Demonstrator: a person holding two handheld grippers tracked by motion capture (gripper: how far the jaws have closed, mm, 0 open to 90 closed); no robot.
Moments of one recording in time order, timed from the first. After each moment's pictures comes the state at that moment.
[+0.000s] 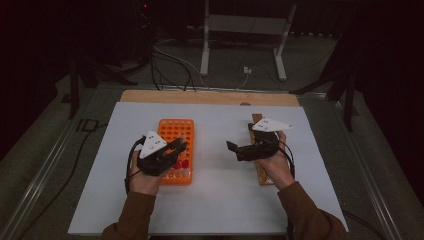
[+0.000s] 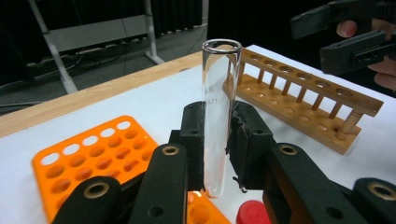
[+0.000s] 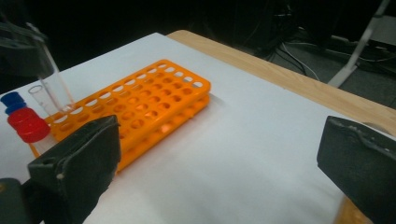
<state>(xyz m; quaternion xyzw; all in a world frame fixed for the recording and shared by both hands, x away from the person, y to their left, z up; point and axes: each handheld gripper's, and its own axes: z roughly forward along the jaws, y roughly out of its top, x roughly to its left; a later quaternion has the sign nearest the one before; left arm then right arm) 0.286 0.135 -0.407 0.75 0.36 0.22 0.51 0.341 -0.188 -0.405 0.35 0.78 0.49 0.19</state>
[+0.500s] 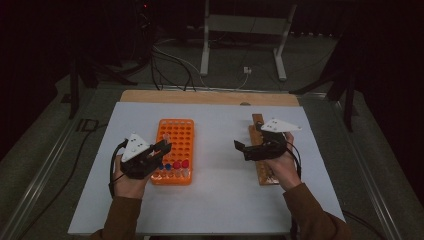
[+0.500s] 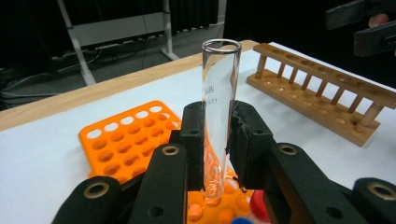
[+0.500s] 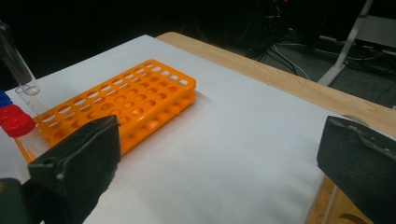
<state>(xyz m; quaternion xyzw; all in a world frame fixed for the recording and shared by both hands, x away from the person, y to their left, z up) 0.275 0.170 -0.408 0.74 0.38 0.24 0.50 0.340 -0.207 -0.407 0.36 0.77 0.49 0.20</state>
